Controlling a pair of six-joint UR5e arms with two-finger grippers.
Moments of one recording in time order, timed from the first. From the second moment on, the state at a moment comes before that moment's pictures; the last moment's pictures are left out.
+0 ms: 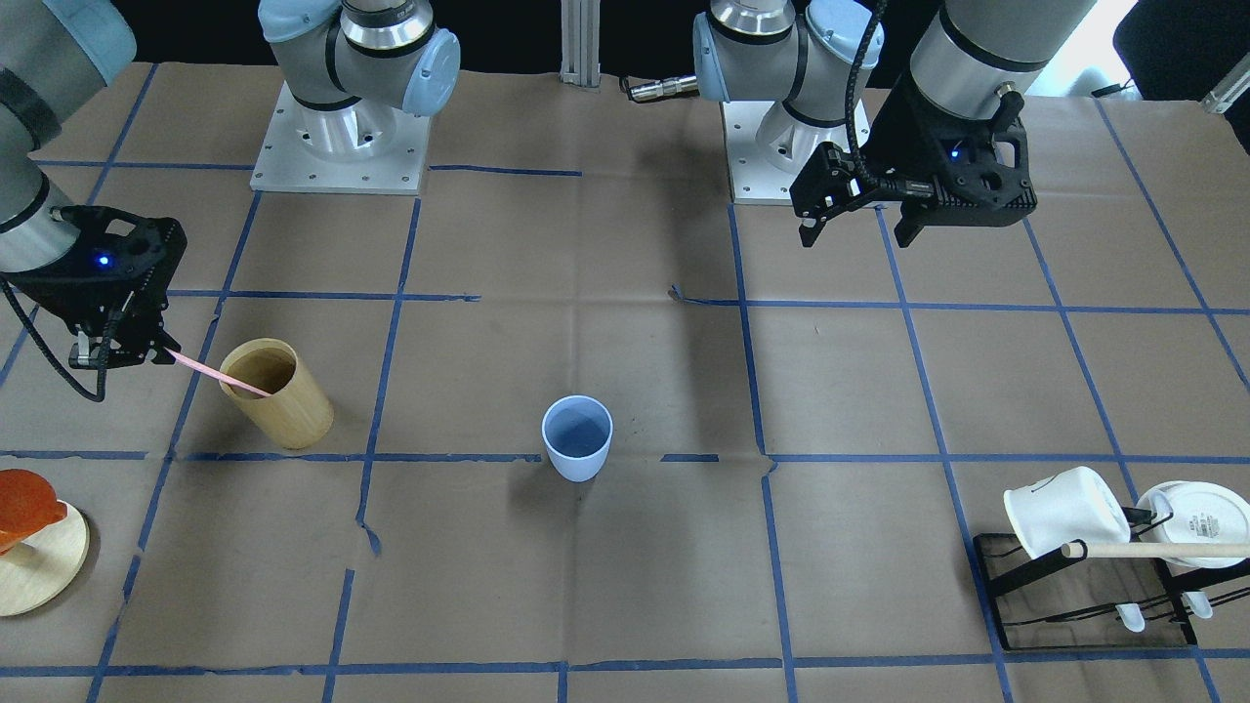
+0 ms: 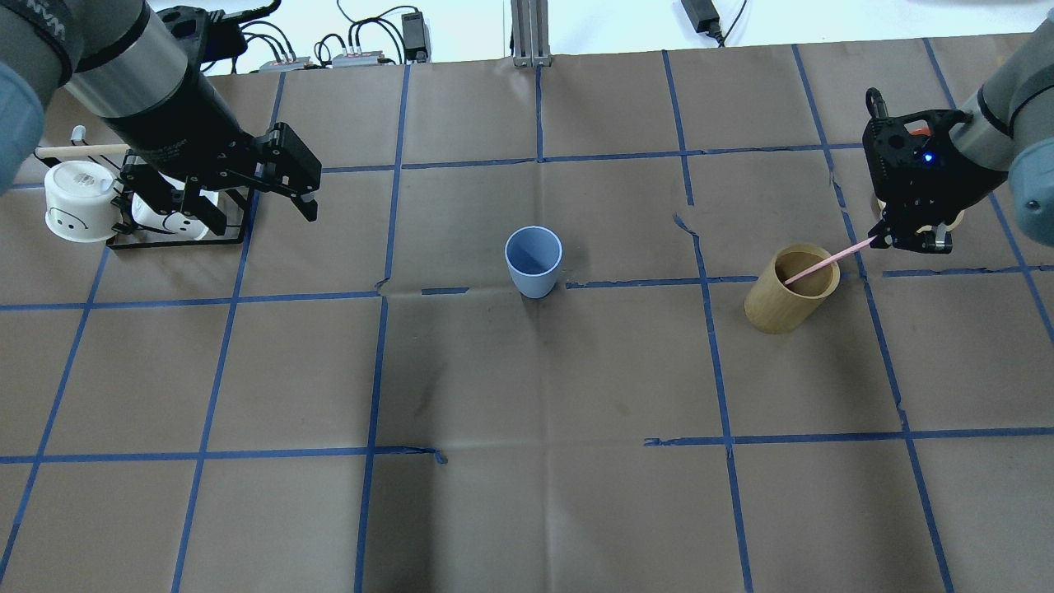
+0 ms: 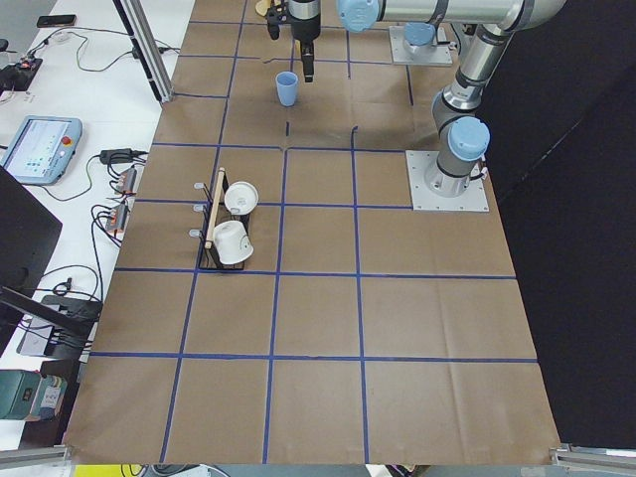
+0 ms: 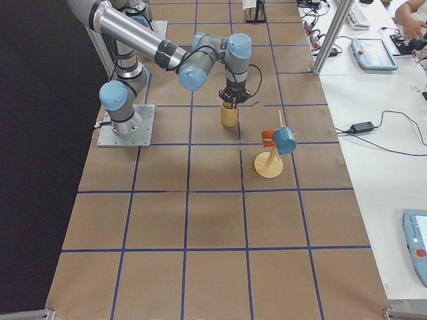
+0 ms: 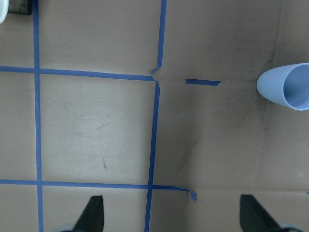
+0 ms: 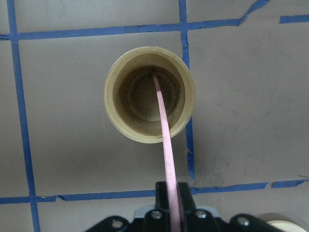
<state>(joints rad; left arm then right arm) -1.51 -1.54 -1.58 -1.64 1.51 -0.02 1.21 -1.51 1.86 -1.93 -1.51 -1.88</state>
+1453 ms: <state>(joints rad) -1.58 -1.55 -1.56 -1.61 1.58 -0.03 1.22 -1.54 1.53 -1.63 -1.52 -1.86</state>
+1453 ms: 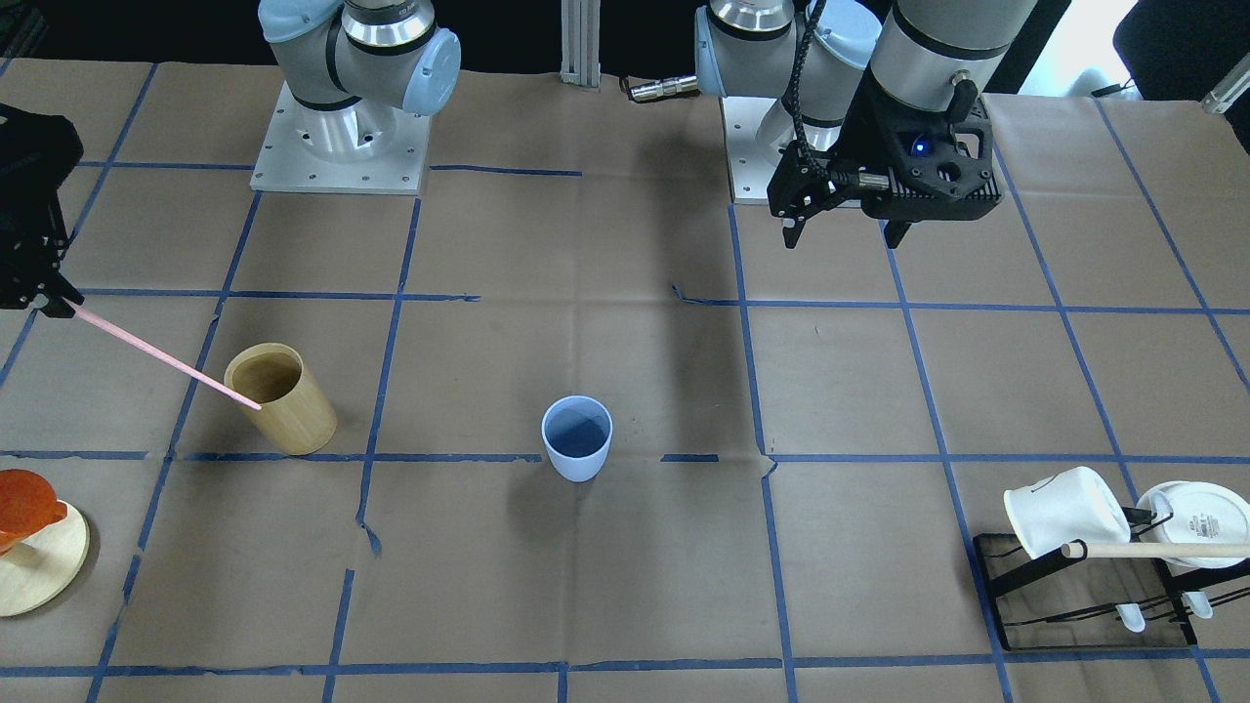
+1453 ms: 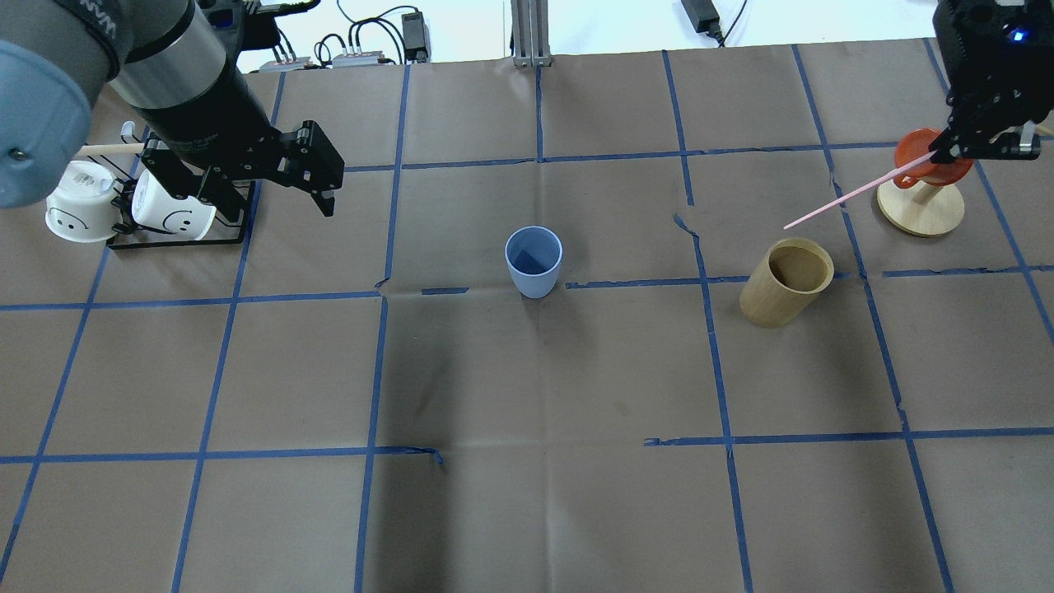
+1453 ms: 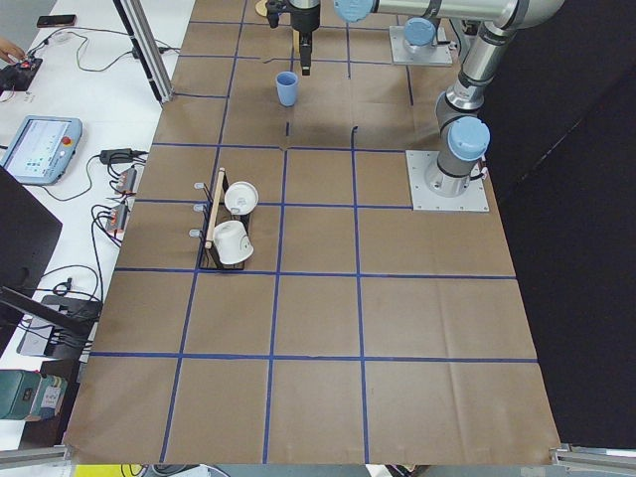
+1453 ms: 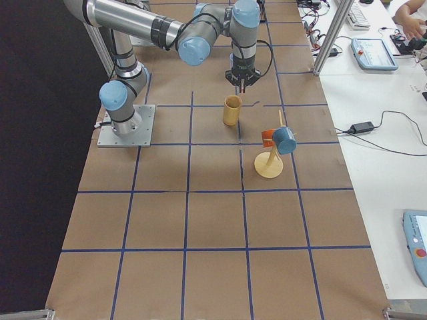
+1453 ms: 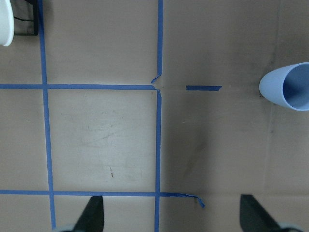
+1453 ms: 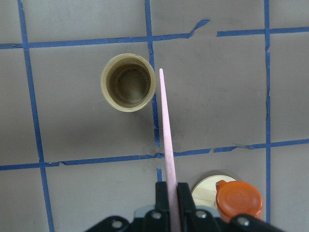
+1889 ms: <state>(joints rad) -1.58 -1.55 -1.56 -1.61 1.58 -0.03 1.25 -1.53 1.39 -1.50 -1.51 -1.78</state>
